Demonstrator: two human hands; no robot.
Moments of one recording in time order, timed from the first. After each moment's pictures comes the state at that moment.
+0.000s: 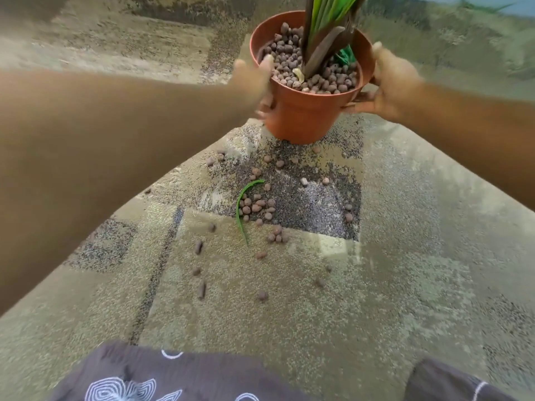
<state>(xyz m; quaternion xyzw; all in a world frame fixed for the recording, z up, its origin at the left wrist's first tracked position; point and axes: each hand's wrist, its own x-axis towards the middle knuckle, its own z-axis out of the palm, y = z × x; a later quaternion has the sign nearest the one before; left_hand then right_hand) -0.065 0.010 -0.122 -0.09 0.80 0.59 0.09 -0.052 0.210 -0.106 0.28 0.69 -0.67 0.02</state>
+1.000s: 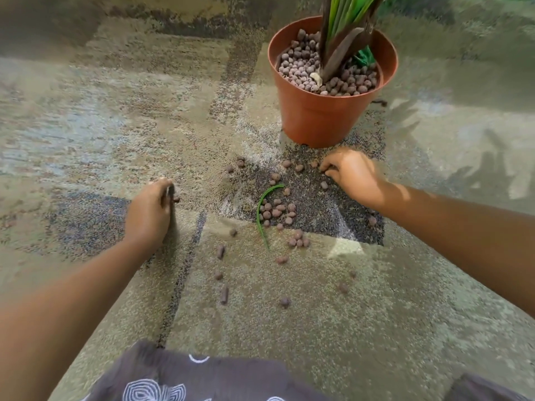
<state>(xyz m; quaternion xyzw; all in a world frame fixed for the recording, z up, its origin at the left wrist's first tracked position) 0.061 -0.185 -0.237 -0.08 0.98 0.18 -0.04 0.011 0.182 -0.223 -0.11 0.98 -0.18 0.03</state>
